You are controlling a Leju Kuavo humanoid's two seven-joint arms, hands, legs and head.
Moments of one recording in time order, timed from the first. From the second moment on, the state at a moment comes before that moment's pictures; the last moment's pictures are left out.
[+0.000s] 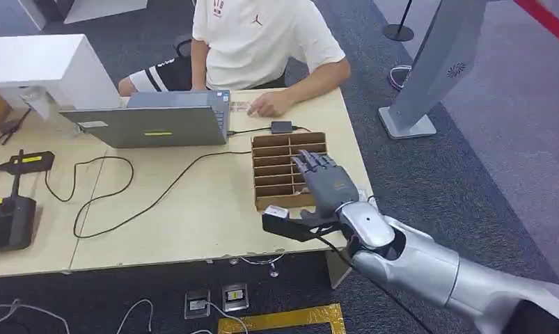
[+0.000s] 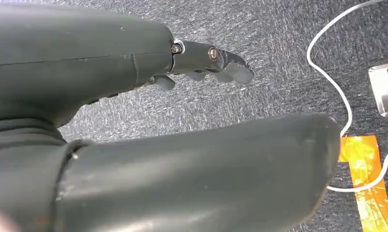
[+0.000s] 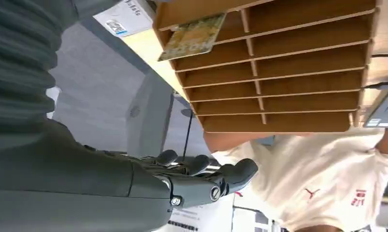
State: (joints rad) left arm -0.20 -0.07 1.42 -0.06 -1.56 -0.24 -0.35; right arm -0.87 -0.38 1.18 -1.22 0.78 -0.04 0.49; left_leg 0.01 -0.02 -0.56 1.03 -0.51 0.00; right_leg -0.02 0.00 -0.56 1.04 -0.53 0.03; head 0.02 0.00
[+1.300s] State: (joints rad) left arm -0.19 -0.08 1.42 -0.06 -1.56 -0.24 -0.33; right arm -0.88 -0.29 1.23 -0.95 0.75 -0.08 0.56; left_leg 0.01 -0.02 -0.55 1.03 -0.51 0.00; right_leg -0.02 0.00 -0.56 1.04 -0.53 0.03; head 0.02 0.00
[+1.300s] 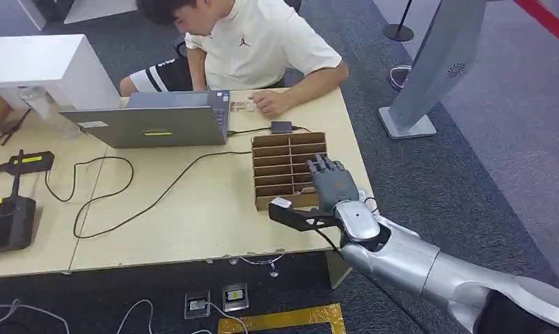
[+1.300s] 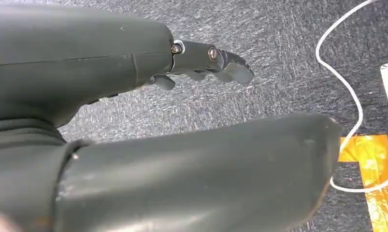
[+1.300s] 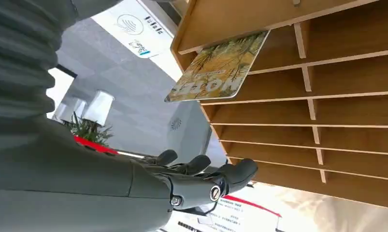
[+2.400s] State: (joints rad) left arm -0.19 -0.08 1.42 -0.06 -1.56 -0.24 -0.33; right arm -0.87 -0.26 1.23 -0.87 0.73 -0.08 0.53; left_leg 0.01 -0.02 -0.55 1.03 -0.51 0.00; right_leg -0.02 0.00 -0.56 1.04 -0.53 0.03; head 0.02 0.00
